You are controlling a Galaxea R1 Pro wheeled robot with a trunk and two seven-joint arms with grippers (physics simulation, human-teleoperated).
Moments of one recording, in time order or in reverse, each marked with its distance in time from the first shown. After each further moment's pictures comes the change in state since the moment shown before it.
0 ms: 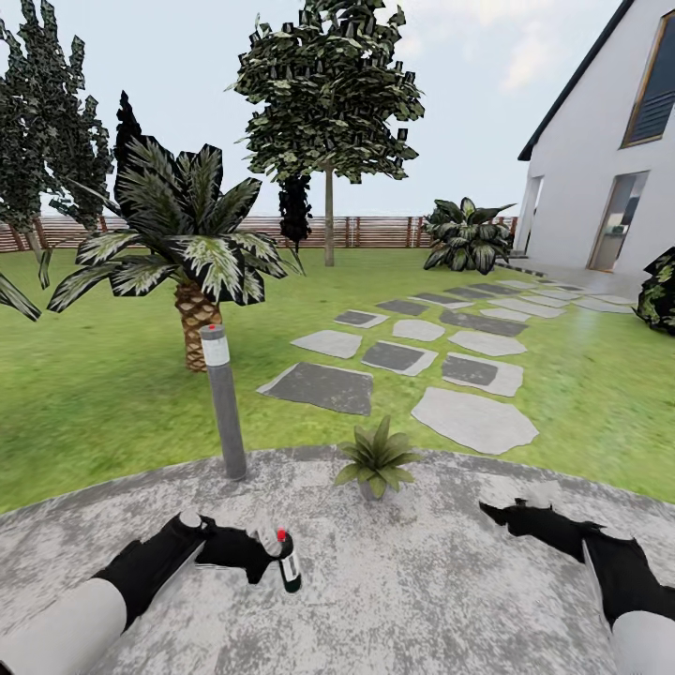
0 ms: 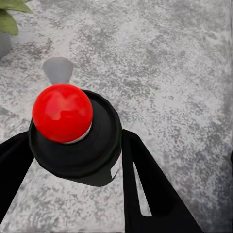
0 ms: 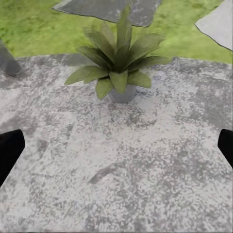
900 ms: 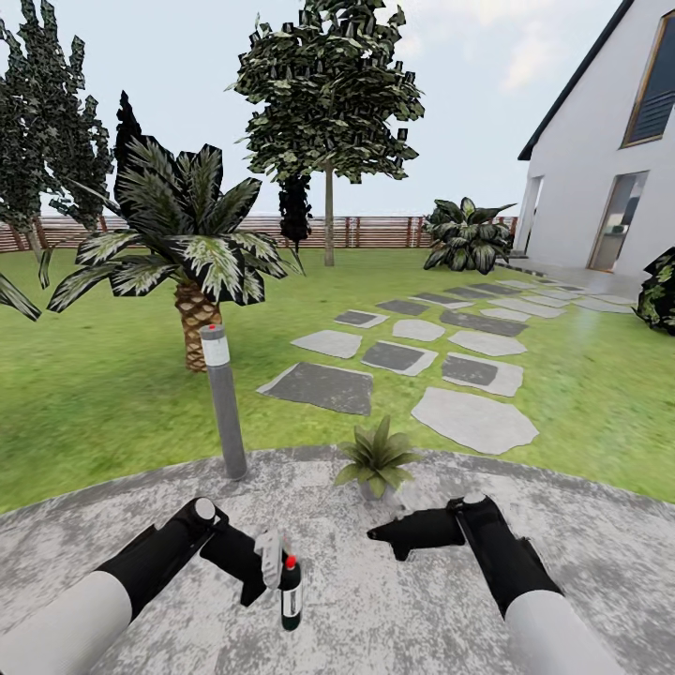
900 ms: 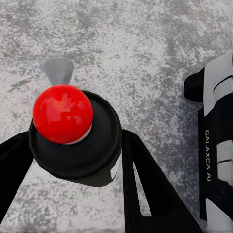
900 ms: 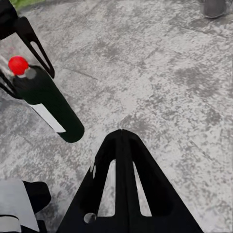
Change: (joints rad) left arm -0.002 -0.002 -0.003 -0.145 -0.280 0.020 -0.312; right arm -0.012 0.226 0.531 -0.090 0.003 0.204 0.361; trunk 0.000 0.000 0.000
